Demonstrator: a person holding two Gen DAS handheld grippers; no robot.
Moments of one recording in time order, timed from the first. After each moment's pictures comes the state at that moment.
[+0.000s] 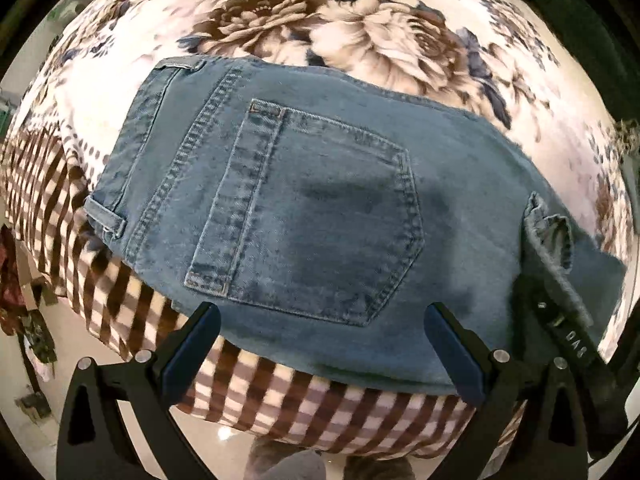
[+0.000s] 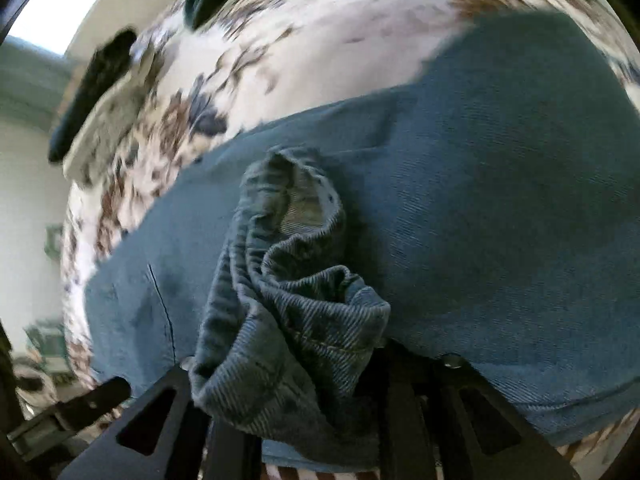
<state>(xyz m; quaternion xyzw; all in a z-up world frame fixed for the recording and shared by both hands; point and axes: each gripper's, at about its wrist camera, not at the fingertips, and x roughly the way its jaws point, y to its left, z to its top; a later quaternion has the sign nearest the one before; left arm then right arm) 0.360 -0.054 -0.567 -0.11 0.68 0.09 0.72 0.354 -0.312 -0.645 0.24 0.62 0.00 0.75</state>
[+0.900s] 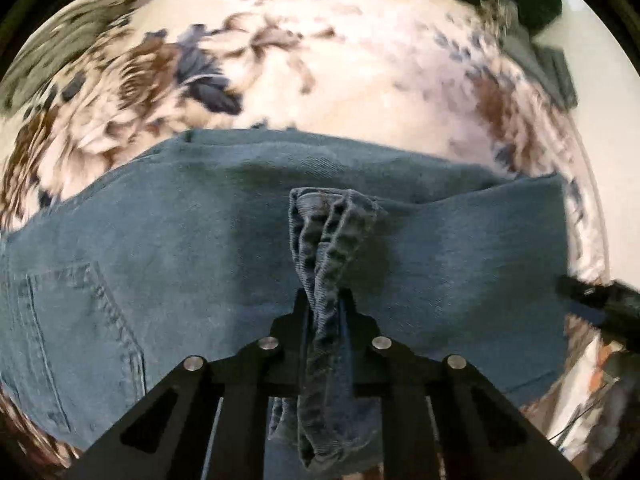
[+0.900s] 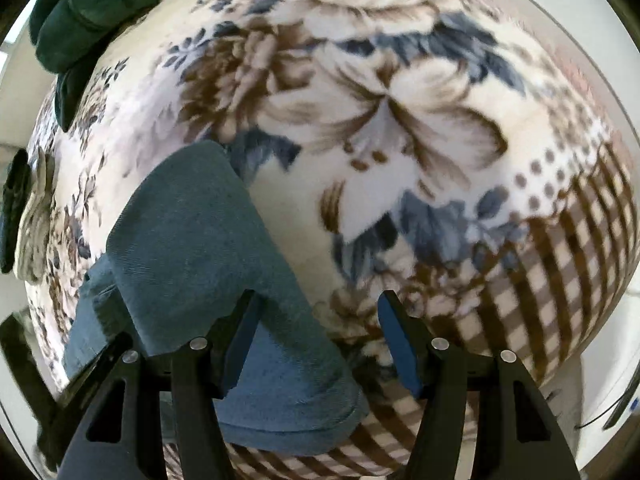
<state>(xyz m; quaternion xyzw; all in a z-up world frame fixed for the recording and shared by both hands) 0.397 -0.208 -0.578 -0.01 0.65 -0.14 0.75 0.308 -0.530 -0.624 0.31 0.64 -0.17 0.68</state>
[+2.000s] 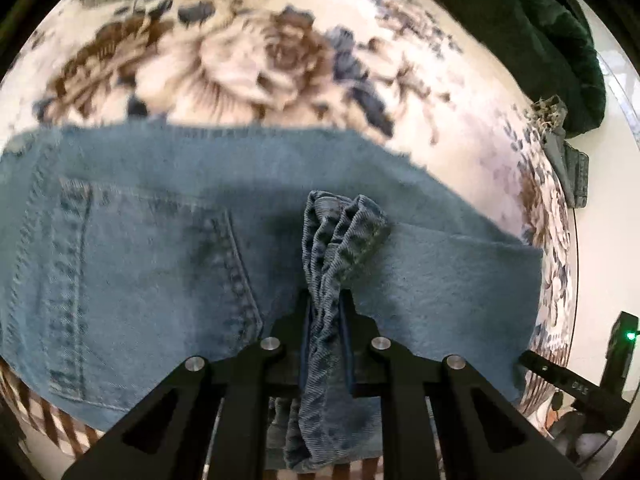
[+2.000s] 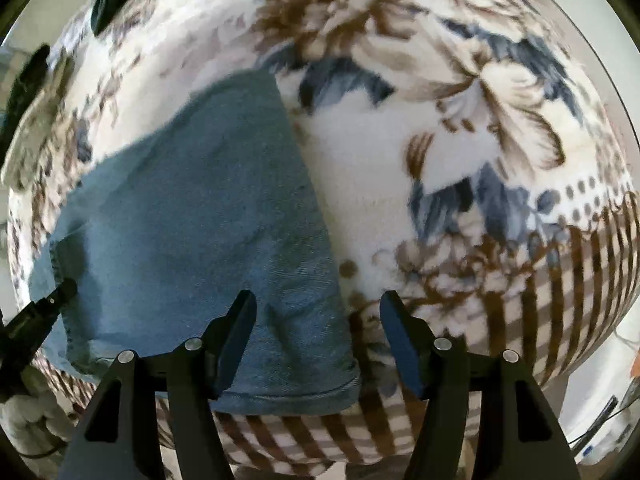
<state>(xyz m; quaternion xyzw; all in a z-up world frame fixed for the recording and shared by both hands) 0.394 -0.098 -0.577 -0.15 0.64 -0.08 0.75 0.323 -0.452 -0.628 0.19 0.69 -0.10 0.69</state>
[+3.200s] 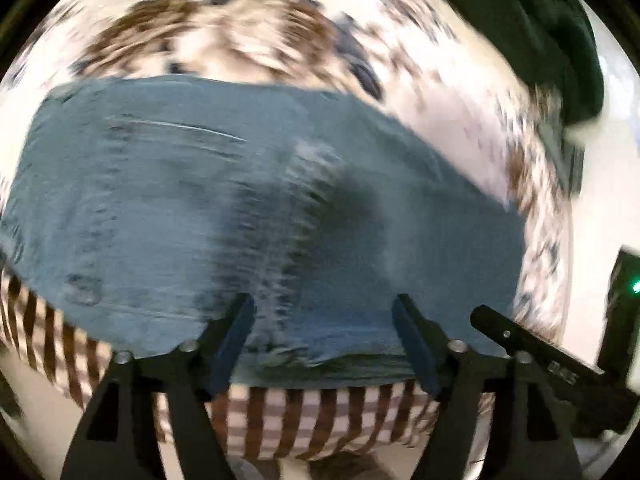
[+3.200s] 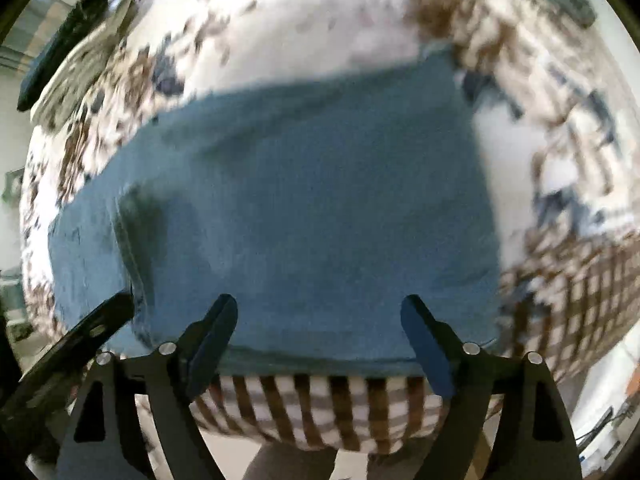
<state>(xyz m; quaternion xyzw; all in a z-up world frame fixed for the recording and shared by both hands) 0.345 -0.084 -0.546 -0.19 0.66 -0.06 0.72 0.333 -0.356 -0.593 0.14 0.70 -0.05 0.70</state>
